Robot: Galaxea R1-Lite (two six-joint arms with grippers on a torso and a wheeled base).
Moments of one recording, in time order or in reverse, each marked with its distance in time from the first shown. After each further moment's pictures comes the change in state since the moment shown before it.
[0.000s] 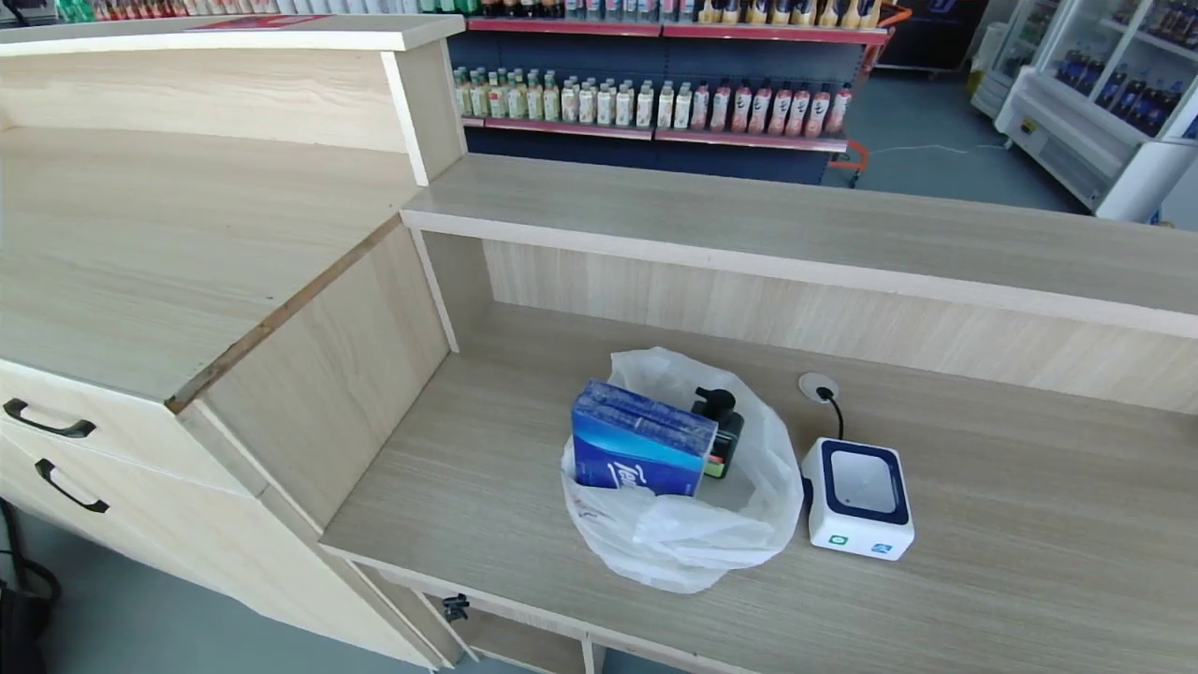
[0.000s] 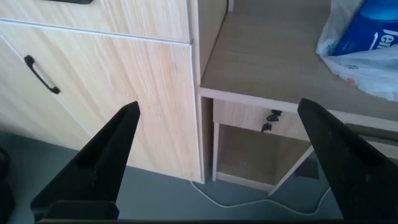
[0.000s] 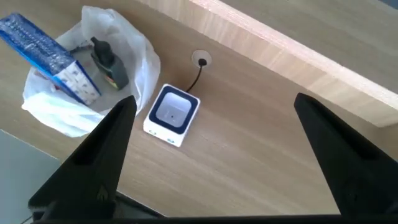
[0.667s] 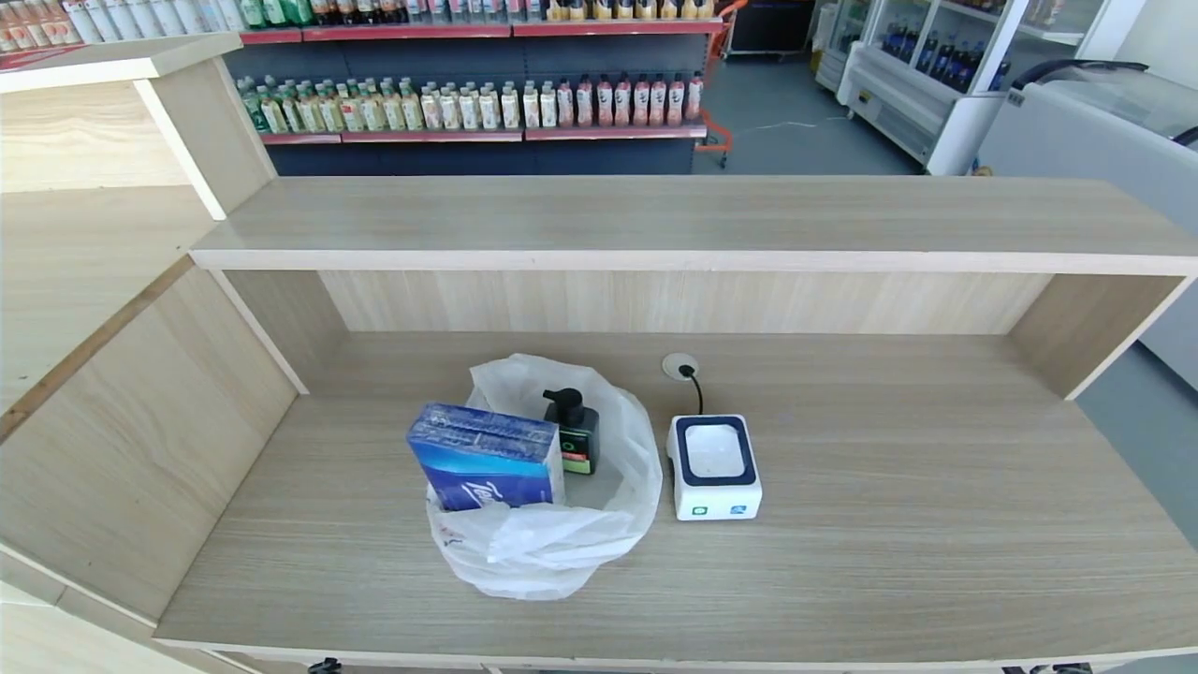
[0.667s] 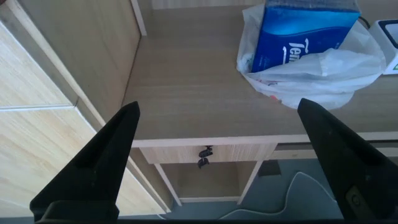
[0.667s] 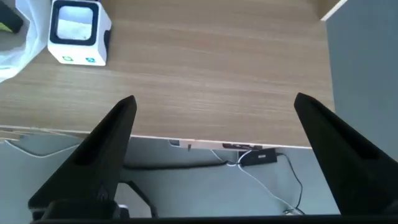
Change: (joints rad) left arm -0.001 0.000 0.000 0.000 0.000 0.000; right arm -0.080 -0.284 0.392 0.030 -0.011 0.121
